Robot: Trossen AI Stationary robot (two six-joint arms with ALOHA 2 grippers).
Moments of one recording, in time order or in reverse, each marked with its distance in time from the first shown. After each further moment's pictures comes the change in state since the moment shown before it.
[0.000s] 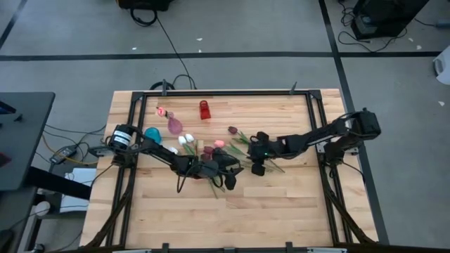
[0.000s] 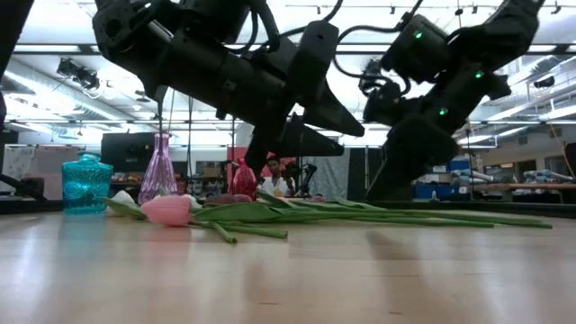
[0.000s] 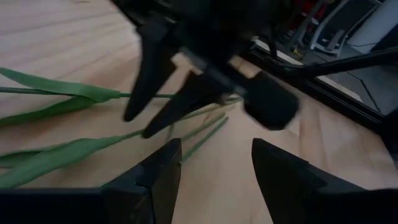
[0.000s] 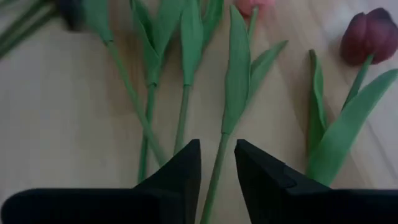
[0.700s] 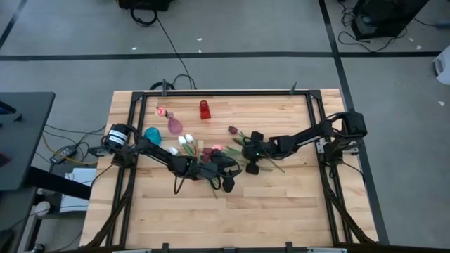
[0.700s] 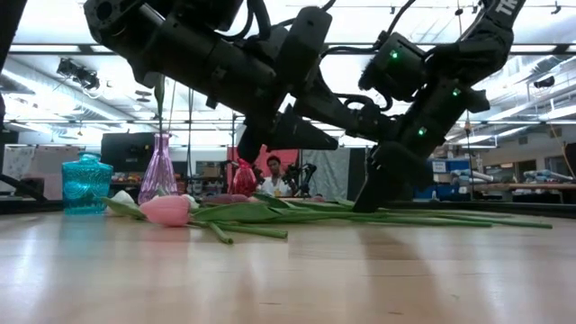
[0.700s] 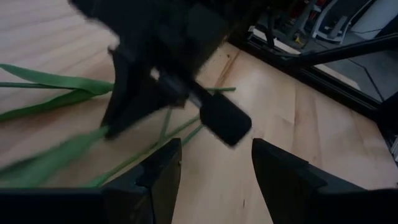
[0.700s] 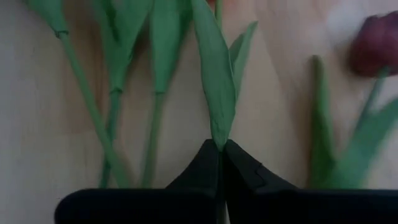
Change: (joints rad) left arm -0.020 -0.046 0.000 -0.097 0.000 -0.007; right arm -0.029 0.105 0.060 0.025 0.052 -0.059
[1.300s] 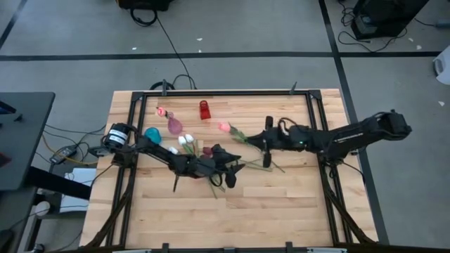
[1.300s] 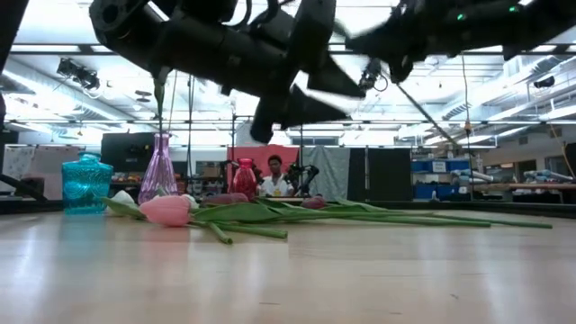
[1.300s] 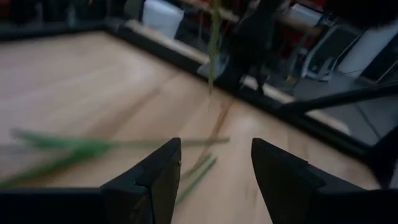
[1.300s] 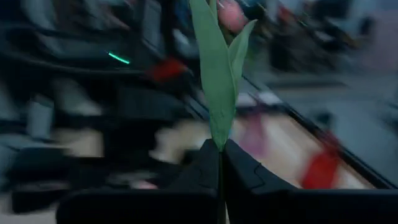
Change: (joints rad) left arm 0.022 0.000 0.004 0.204 -0.050 0.121; right arm 0.046 -0.522 -0.217 0.560 -0.084 -0.068
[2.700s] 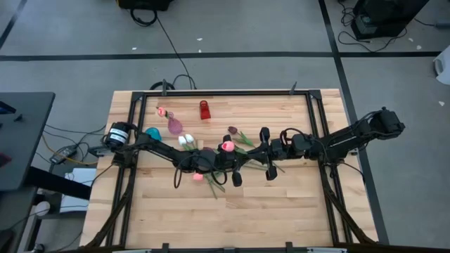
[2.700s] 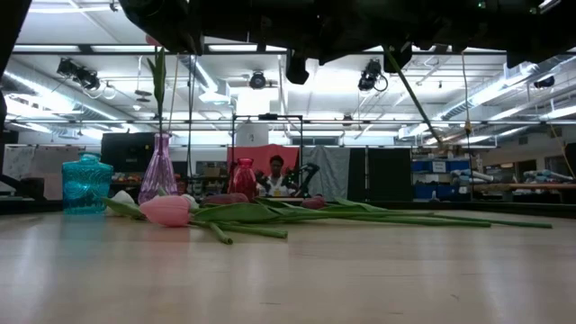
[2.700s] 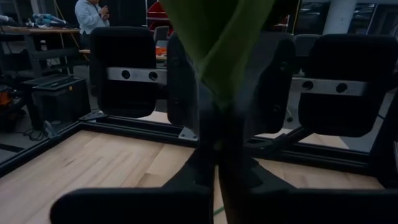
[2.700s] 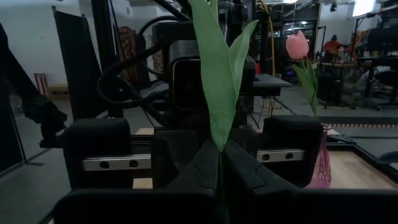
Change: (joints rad) left arm 0.039 0.001 0.134 0.077 0.084 0.401; right arm 0.113 0.105 -0.042 0.268 -0.061 -0.011
